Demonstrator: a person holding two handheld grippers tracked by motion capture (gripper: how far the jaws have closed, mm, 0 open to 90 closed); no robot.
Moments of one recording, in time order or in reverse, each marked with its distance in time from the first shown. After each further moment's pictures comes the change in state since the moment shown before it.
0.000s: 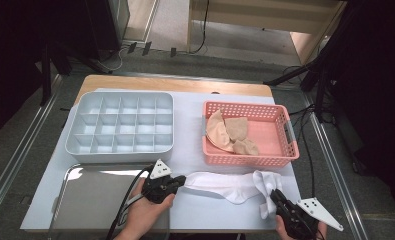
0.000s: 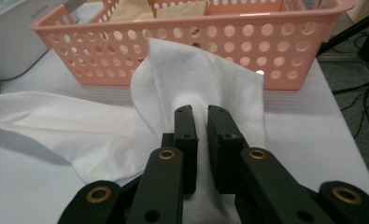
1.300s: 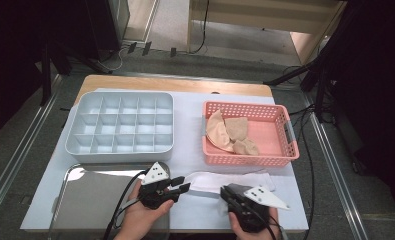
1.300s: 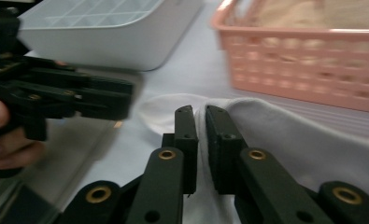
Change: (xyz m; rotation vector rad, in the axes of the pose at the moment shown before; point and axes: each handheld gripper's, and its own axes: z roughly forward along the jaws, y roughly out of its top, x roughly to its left) left arm -0.011 -0.001 -0.022 -0.068 -0.151 0.018; right arm 0.114 0.024 0.029 0.112 0.322 -0.055
